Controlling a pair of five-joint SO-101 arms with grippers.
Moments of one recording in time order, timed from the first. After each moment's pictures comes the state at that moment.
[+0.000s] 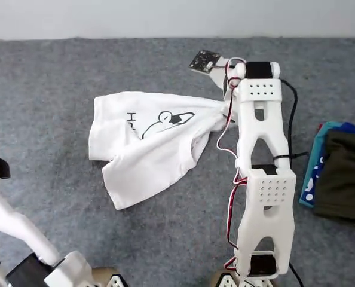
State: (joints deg) left arm -48.4 -16.0 0.5 99.4 -24.7; right arm -4.7 45.4 -56.3 94.4 51.8
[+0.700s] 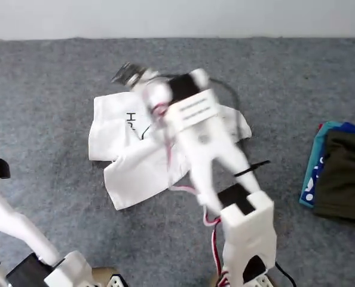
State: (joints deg) left arm -48.4 -16.0 0.5 99.4 -24.7; right arm -34.5 25.2 -37.3 100.7 26.4
